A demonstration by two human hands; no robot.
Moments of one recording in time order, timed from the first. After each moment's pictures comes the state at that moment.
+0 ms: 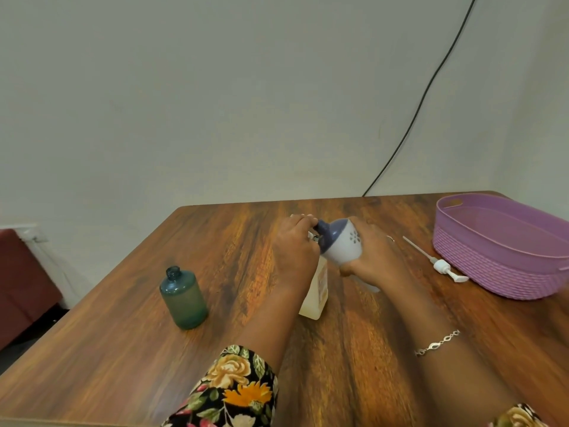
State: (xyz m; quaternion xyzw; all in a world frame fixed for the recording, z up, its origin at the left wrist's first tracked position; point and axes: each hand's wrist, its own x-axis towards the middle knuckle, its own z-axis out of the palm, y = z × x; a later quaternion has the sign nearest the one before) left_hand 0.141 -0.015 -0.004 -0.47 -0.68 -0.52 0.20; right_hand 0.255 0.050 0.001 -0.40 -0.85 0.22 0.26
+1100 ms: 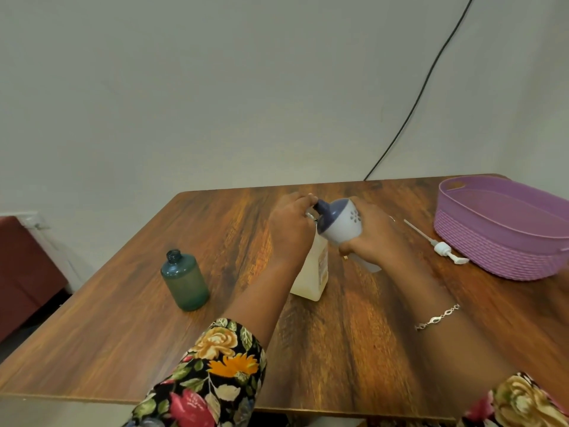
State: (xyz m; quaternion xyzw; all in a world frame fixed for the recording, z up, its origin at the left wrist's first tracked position) left_hand 0.133 -0.015 0.004 -0.48 -0.68 -0.51 0.22; right_hand 0.252 0.057 0.002 -0.39 -0.85 0.23 0.27
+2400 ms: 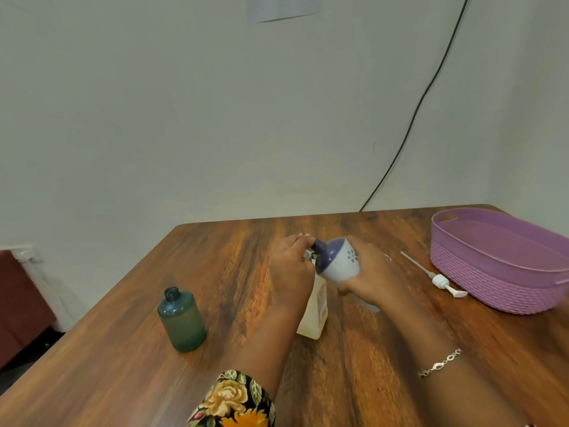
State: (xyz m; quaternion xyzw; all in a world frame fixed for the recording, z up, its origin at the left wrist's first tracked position) left_hand 0.135 -0.014 -0.011 -0.47 -0.66 -0.54 0.22; right_hand 0.255 0.050 0.000 -0.40 -0.86 0.22 0.25
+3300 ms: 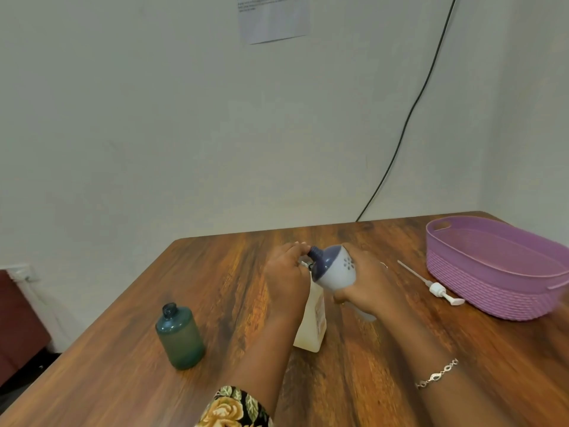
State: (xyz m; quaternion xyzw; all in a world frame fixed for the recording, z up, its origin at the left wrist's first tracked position) left_hand 0.139 -0.015 0.002 -0.44 -0.68 -0.56 0.18; right_hand 0.257 0.049 0.003 -0.38 -0.84 0.25 0.30
